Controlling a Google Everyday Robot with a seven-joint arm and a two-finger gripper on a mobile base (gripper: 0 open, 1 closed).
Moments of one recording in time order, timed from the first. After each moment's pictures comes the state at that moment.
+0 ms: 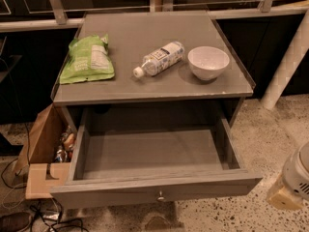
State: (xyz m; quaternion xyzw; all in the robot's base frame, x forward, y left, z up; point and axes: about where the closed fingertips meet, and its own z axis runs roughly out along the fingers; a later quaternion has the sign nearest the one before) arm 0.314 -0.284 0.760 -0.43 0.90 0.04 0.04
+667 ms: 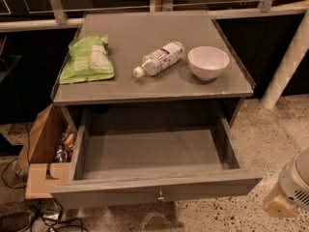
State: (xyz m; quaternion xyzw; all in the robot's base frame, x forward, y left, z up) arm 0.304 -0.279 0.737 -0.41 0.91 0.06 0.03
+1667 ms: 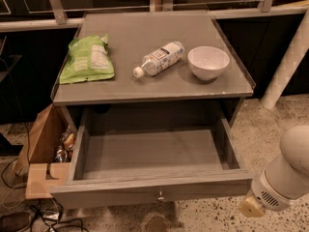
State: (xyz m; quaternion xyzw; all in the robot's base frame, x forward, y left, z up) arm 0.323 -0.254 0.668 -0.37 0.93 0.09 0.03
